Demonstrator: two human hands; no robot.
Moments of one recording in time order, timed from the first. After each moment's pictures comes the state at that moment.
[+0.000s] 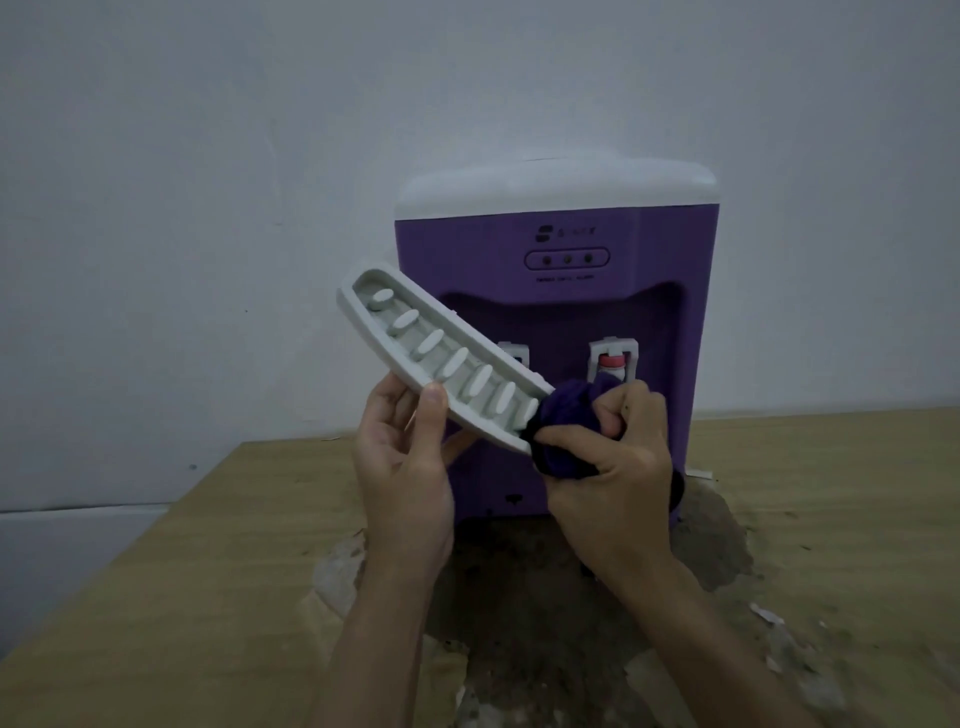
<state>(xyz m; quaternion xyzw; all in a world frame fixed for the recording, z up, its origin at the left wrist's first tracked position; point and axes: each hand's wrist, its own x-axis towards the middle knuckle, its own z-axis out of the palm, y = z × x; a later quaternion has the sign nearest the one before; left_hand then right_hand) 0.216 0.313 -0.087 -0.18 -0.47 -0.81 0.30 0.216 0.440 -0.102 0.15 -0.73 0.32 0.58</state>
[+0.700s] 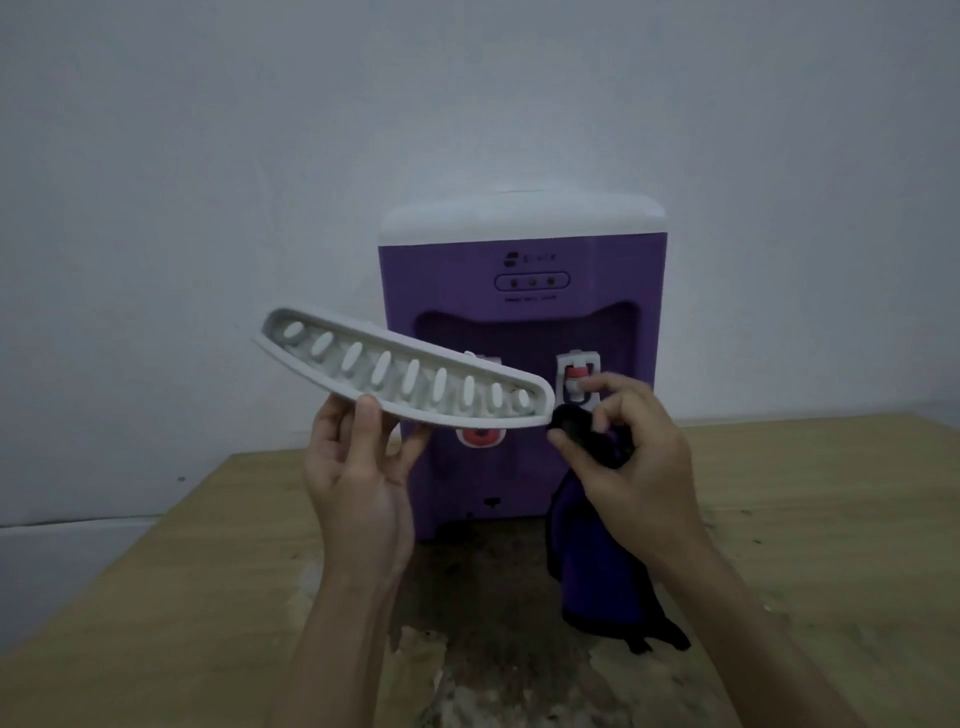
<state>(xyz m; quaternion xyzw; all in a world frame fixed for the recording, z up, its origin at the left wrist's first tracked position) 0.235 0.303 -0.077 -0.15 -0.37 -0.87 0.28 0.242 0.482 -0.084 0.19 -0.74 0.45 0.46</state>
